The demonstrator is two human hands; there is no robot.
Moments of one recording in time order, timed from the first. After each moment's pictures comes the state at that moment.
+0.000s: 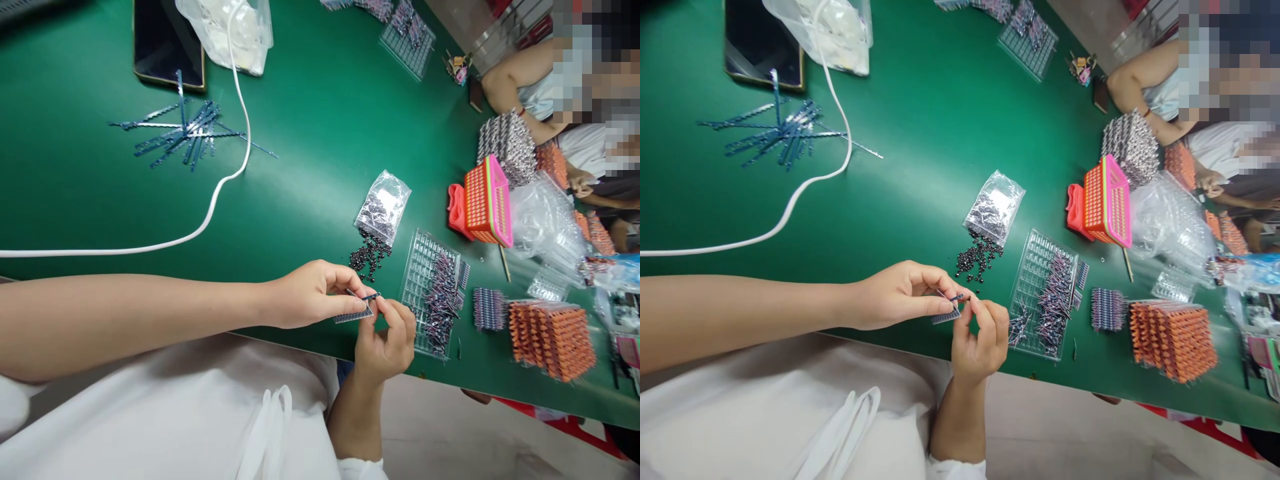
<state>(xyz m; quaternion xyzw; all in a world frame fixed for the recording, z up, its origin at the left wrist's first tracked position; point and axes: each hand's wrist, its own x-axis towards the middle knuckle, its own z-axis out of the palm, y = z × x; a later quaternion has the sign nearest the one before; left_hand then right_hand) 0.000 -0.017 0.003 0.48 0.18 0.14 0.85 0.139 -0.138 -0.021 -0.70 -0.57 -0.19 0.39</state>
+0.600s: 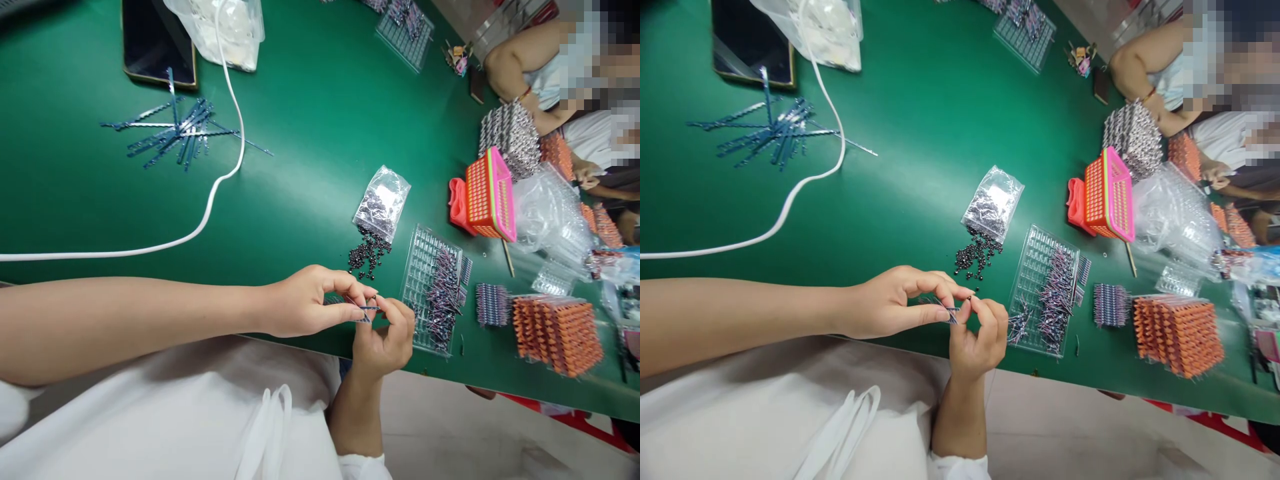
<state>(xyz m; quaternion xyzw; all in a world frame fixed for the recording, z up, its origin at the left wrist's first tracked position) -0.004 -0.017 0.010 0.61 0.15 0.16 0.76 0.136 -0.140 -0.028 -0.72 -0.54 -0.18 0.41</state>
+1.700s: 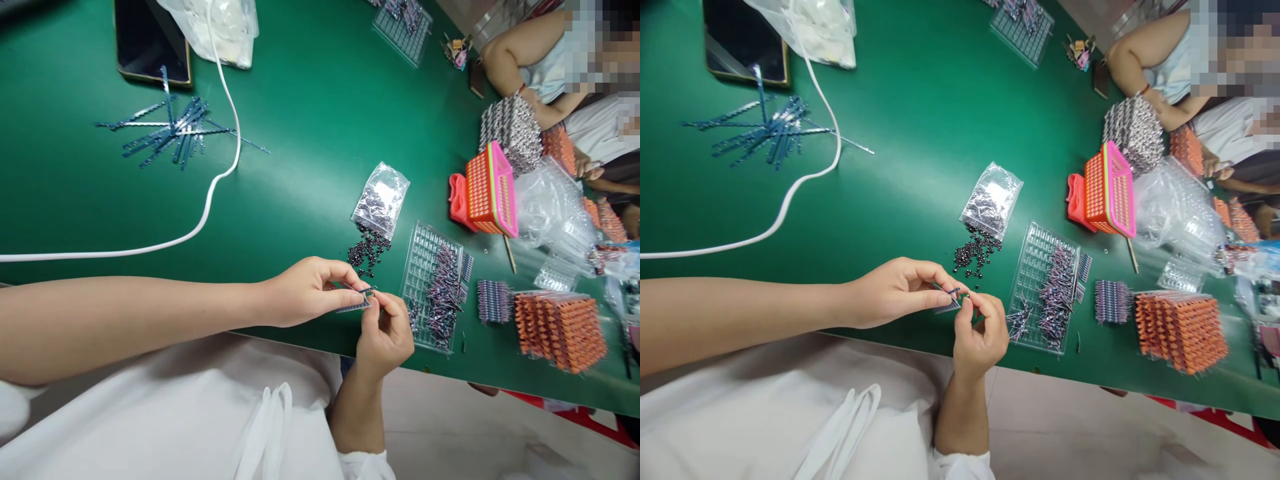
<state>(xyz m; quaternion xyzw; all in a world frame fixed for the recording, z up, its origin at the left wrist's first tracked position) 0.002 -0.018 0.000 0.52 0.22 0.15 0.81 0.132 -0.140 -0.028 -0.72 -0.46 -0.01 0.53</state>
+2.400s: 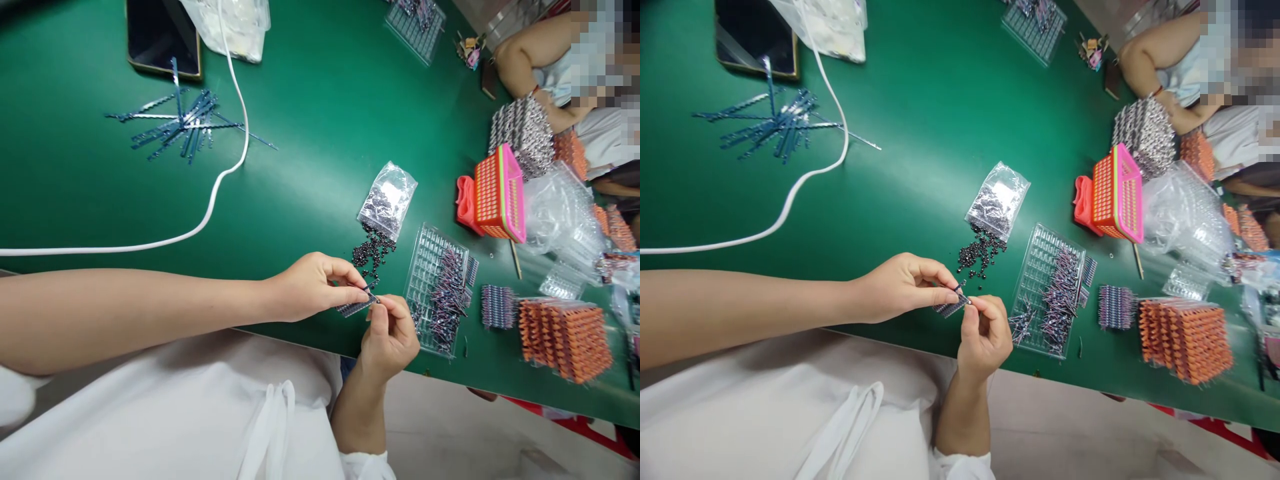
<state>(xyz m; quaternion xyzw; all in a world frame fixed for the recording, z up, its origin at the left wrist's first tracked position) 0.006 -0.017 0.003 0.50 0.29 0.15 0.80 0.133 -0.140 -0.030 -0.66 -0.41 0.10 0.62</state>
